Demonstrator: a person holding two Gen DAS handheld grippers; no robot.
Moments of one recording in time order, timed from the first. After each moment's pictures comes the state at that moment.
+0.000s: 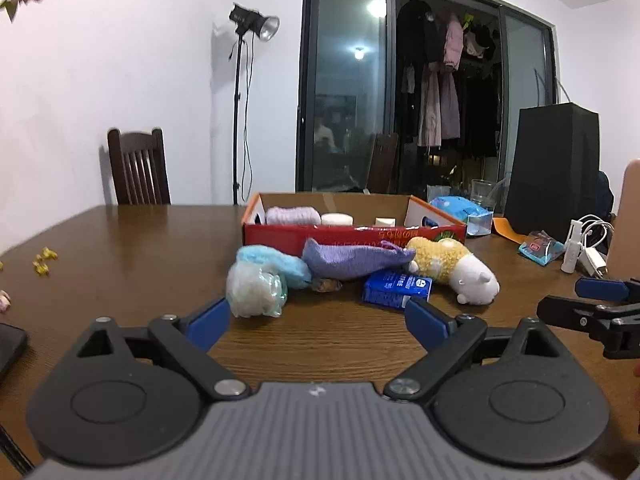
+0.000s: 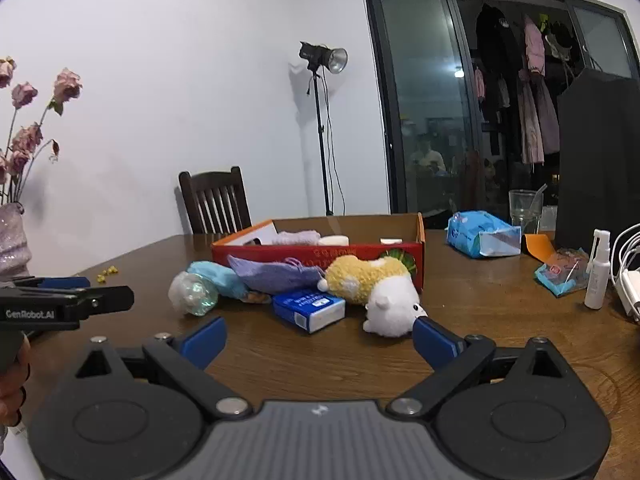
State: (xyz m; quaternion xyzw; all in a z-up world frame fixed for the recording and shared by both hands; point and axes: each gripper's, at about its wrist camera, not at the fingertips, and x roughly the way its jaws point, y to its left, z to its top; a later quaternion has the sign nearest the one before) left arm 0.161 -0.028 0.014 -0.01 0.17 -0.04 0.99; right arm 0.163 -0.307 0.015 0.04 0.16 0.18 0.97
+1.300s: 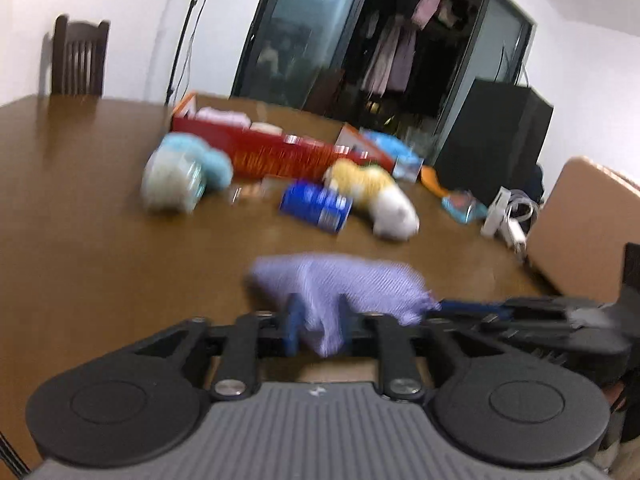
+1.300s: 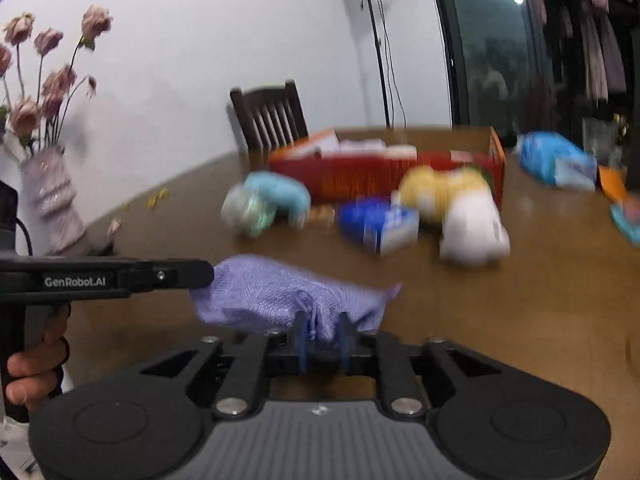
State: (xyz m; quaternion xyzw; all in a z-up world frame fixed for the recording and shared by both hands) left arm 0.141 -0.021 -0.015 -0.10 0.28 -0.16 0.94; right arm 0.156 -0.293 0.000 0.03 0.29 0.27 0.92
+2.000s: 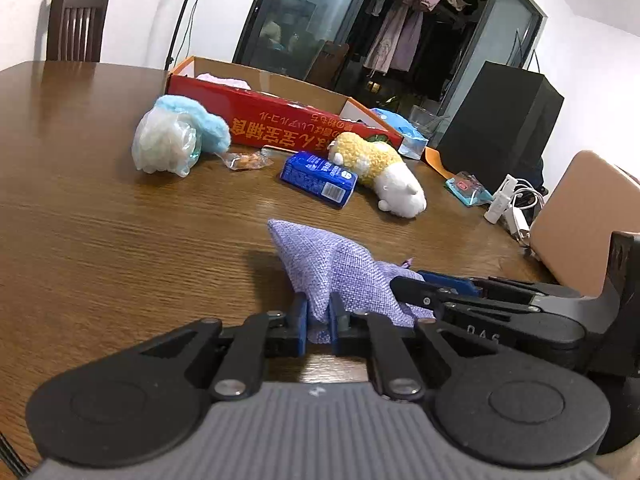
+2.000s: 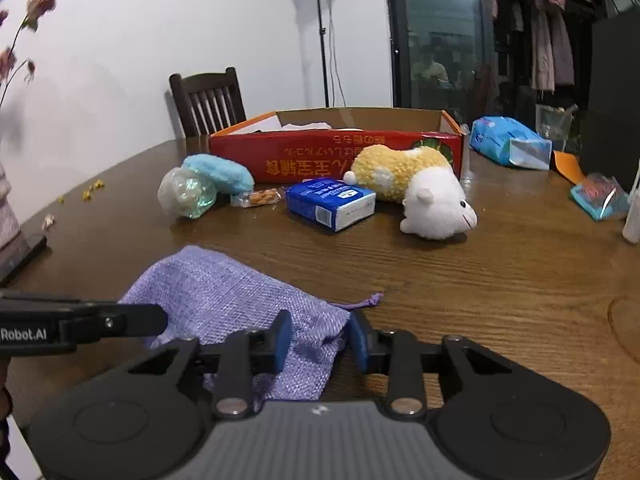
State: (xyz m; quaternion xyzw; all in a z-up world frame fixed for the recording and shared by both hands) left arm 0.168 -0.024 -0.029 -0.12 0.32 -0.17 0.93; right arm 0.185 -0.257 -0.020 -0.01 0.30 0.18 0.94
